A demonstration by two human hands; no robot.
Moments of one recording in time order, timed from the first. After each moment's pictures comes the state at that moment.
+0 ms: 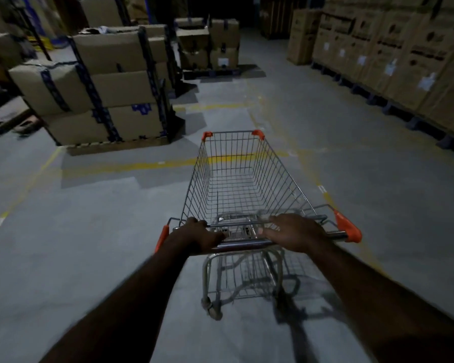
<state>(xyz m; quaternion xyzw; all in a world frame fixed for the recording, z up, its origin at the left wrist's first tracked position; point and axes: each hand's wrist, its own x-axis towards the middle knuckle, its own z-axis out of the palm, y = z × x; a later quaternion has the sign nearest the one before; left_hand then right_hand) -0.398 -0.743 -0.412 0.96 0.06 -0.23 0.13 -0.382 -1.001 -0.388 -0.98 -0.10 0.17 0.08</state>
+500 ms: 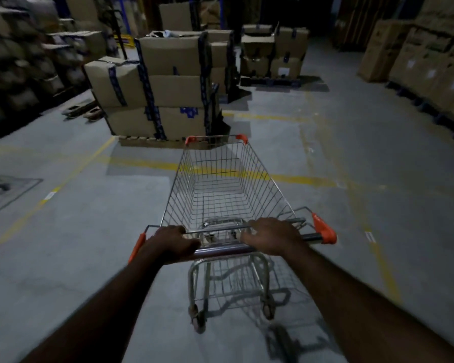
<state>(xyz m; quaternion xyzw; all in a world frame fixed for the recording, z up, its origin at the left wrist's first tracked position) -0.280 -0.688 -0.413 0.95 0.22 -0.16 0.15 -0.169 -0.935 -0.401 -0.94 -0.27 0.17 0.06</state>
